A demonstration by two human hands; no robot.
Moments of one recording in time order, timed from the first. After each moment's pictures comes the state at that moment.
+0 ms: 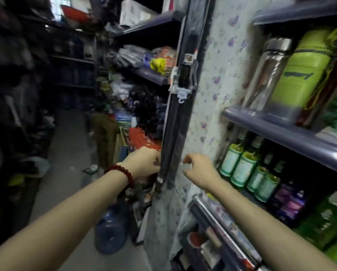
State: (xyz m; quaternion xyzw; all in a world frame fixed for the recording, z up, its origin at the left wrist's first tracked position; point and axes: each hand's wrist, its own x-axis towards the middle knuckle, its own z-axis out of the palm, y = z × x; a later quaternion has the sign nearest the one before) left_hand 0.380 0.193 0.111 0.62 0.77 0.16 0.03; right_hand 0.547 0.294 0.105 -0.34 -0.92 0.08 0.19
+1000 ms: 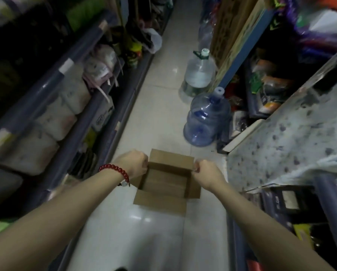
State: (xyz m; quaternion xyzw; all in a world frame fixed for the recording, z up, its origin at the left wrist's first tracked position) left_hand 0.312 -0.058 -0.399 0.24 0.93 0.04 0.29; right_hand 0.414 0.156 -0.415 -0.22 -0.93 0.24 -0.17
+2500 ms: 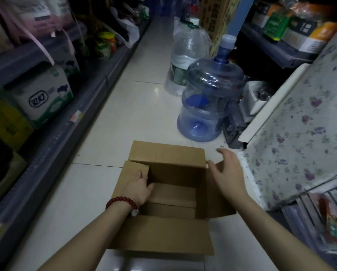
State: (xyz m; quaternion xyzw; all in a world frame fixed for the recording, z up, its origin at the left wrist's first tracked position) left_hand 0.268 0.005 -0.860 0.19 0.92 0.19 0.27; right_hand 0.373 0.228 -0.813 -0.27 -0.90 0.27 0.21
